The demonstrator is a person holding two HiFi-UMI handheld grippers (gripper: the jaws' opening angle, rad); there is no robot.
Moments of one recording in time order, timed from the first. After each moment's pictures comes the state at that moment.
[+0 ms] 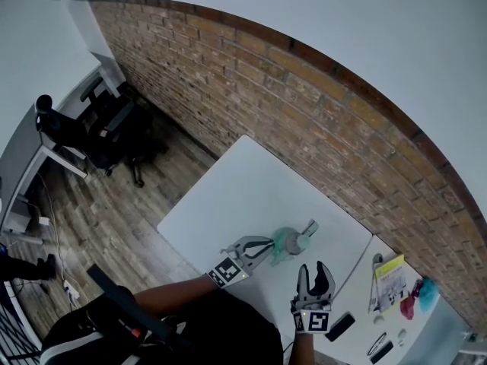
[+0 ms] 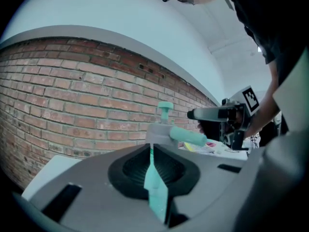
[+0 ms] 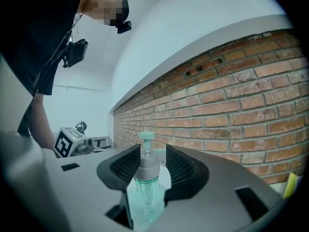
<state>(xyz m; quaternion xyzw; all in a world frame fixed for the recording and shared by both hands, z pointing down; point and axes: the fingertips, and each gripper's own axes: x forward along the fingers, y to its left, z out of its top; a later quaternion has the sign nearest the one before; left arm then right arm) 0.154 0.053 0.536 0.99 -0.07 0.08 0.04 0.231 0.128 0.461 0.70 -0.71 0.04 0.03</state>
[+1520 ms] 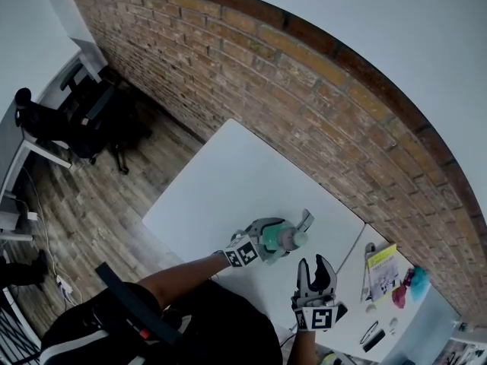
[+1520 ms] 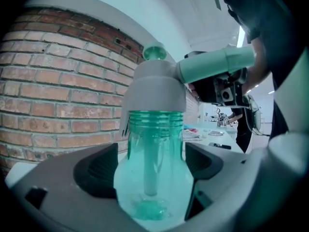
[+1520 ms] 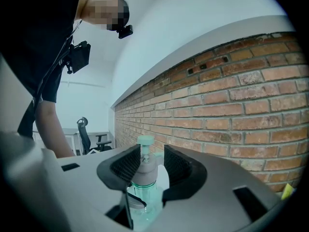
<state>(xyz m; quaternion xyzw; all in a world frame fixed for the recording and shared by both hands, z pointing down) 0.242 0.075 0.614 0.99 0.07 0.11 0.00 0.245 0.118 0.449 0.70 -0.71 0.05 0.06</state>
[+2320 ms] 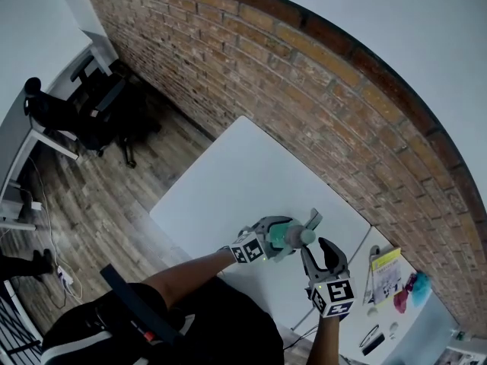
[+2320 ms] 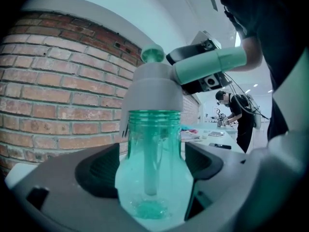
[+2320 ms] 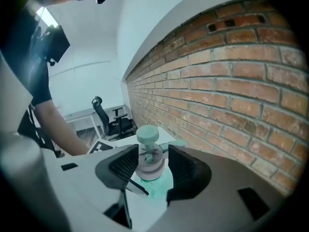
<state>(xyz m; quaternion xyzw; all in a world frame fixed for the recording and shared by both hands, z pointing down) 0.238 0.076 0.614 0.99 0.07 0.10 -0.01 0.236 0.077 0.471 0.59 -0.75 0.20 0.21</state>
